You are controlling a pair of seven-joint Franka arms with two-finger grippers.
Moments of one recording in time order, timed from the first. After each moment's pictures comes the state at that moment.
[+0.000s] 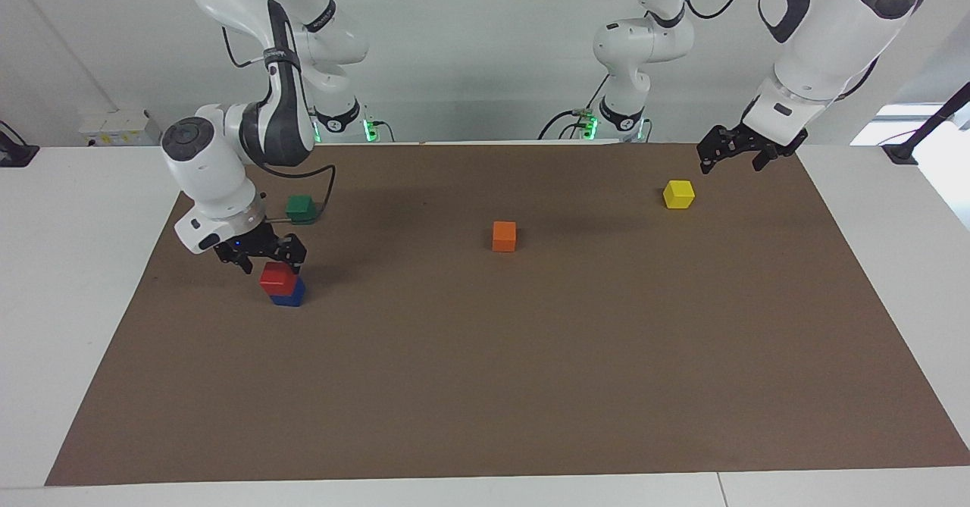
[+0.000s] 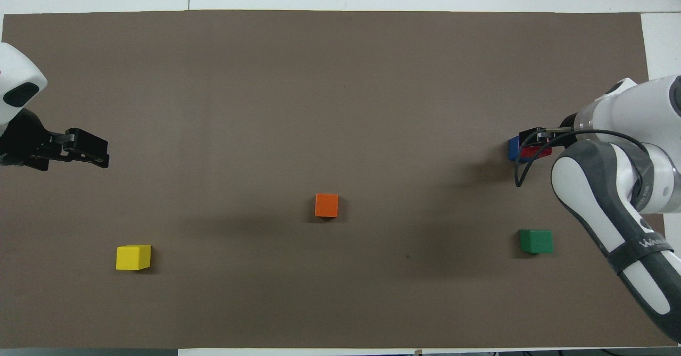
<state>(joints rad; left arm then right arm) 0.07 0.00 -0.16 -1.62 0.01 1.48 -0.06 -0.10 0.11 0.06 -2.03 -0.01 2.16 0.02</state>
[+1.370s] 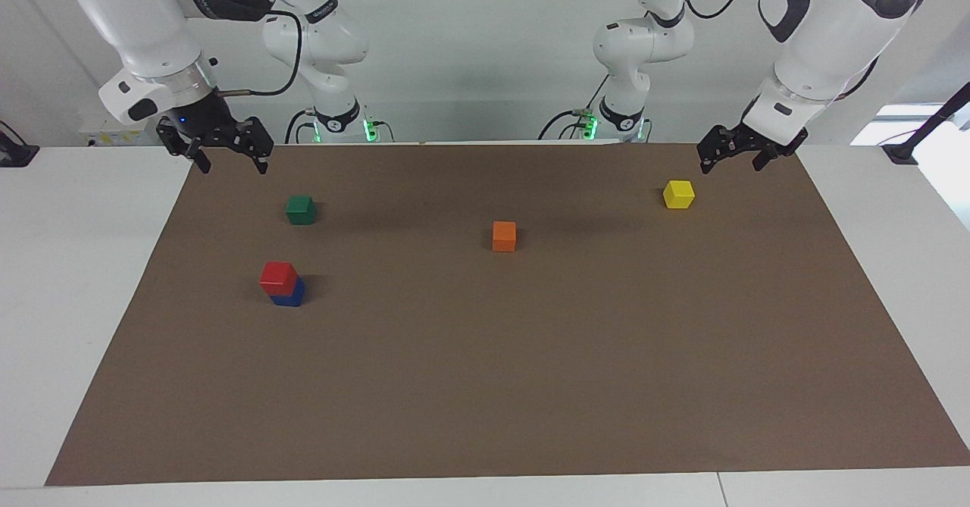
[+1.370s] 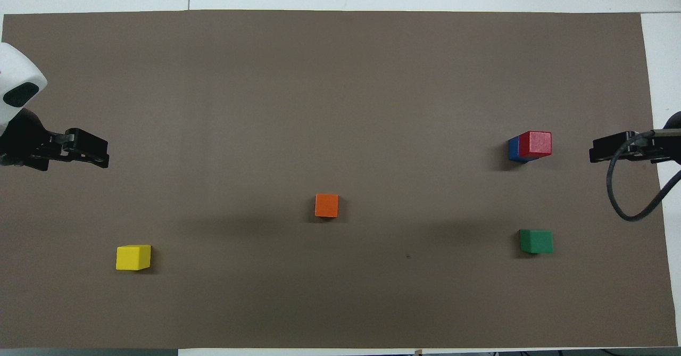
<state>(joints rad) 0.07 0.00 -0.16 -1.62 0.01 1.48 -0.06 -0.10 -0.10 0.06 -1.76 0.00 1.63 0.00</state>
